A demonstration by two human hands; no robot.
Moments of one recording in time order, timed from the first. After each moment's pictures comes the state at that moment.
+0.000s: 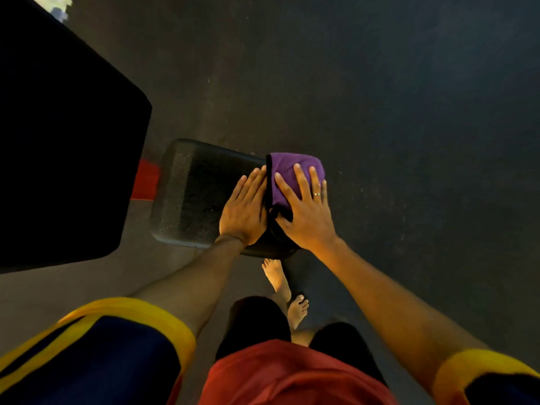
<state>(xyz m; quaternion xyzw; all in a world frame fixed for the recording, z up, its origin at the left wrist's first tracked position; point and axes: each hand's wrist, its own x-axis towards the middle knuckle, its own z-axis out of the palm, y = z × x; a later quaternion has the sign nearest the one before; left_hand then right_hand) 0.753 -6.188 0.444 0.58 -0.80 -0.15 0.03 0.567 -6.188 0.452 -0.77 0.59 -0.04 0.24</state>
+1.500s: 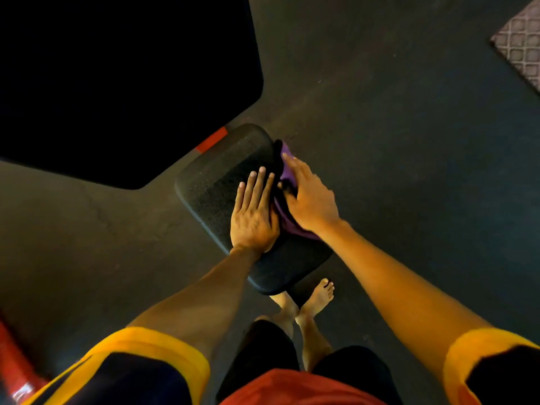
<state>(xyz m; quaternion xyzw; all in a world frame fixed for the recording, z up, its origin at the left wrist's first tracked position) 0.725 -6.196 0.440 0.88 -0.45 -0.10 0.13 0.644 -6.341 0.462 -0.86 0.33 0.05 0.39</state>
